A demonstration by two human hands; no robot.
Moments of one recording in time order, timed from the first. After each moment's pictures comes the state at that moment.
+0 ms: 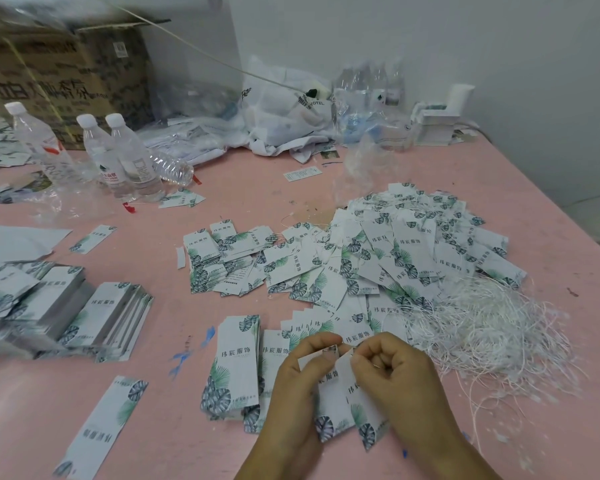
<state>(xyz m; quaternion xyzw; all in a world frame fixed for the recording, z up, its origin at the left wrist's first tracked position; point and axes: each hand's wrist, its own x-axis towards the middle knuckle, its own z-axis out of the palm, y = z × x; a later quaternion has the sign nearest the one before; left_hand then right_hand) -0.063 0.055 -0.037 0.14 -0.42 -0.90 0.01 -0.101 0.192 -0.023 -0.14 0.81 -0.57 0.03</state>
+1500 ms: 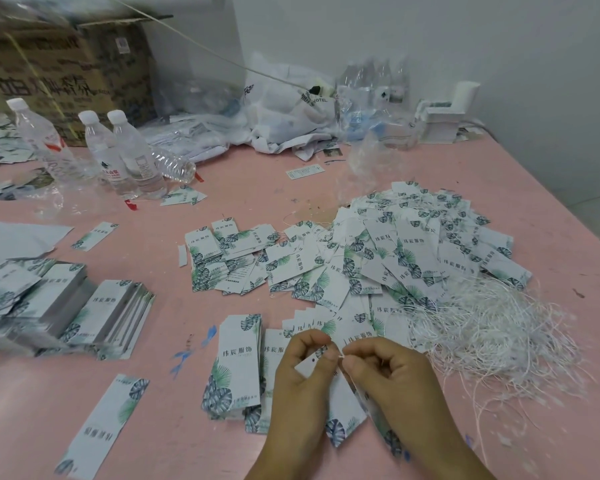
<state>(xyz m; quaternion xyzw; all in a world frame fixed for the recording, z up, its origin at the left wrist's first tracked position) -0.065 0.060 -0.056 0.16 -0.56 -0.80 0.13 -0.100 0.187 -0.021 -0.13 0.76 -0.63 0.09</state>
